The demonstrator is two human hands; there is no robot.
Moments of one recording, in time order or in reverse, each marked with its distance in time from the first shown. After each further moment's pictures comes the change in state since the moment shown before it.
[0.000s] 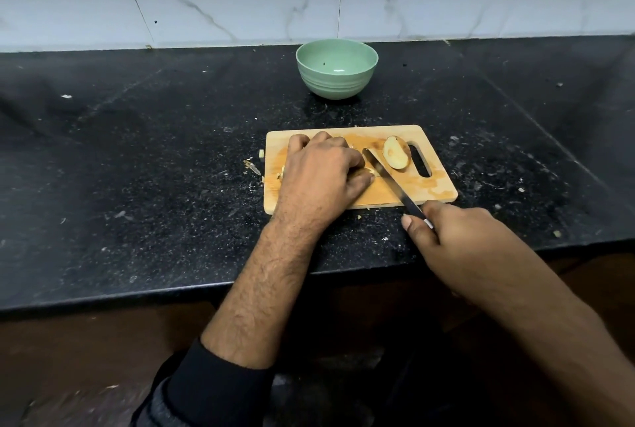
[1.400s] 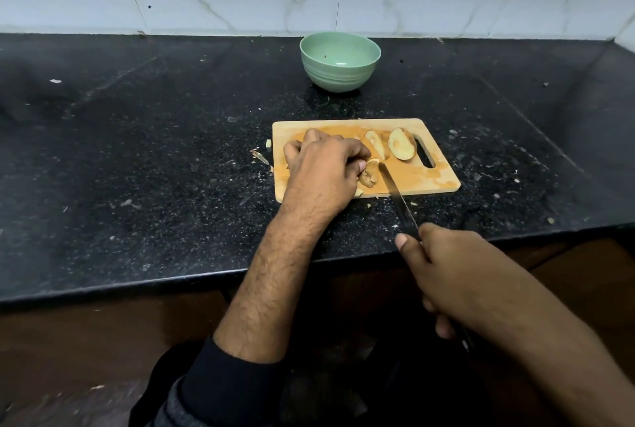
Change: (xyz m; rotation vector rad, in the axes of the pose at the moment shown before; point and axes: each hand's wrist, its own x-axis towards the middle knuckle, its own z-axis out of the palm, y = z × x) left_hand -0.012 -0.006 -0.002 -0.330 -0.007 -0.167; right_hand -0.032 -0.026 0.020 0.035 -0.102 0.038
